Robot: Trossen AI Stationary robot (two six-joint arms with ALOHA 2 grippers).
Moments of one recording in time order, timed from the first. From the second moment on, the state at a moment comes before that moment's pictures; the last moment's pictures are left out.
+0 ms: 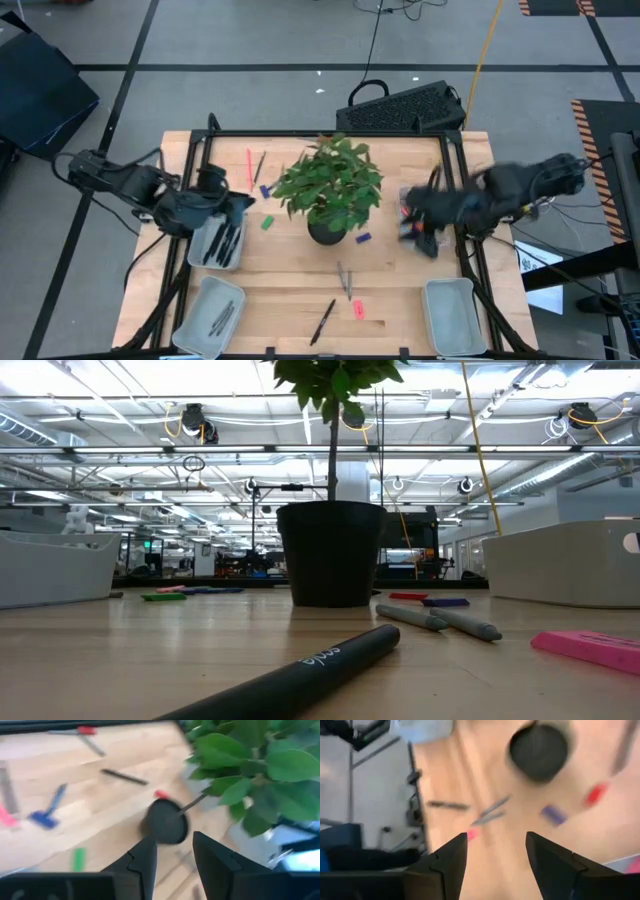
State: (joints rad) left arm -0.41 1.08 1.36 -1.12 -0.60 -1.30; right arm 0.37 1.19 1.41 -1.11 0.06 0.76
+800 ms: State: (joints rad) left arm -0.41 0.73 1.36 -1.32 -0.56 -0.95; right arm 0.41 1.95 1.41 -0.81 -0.08 1.77
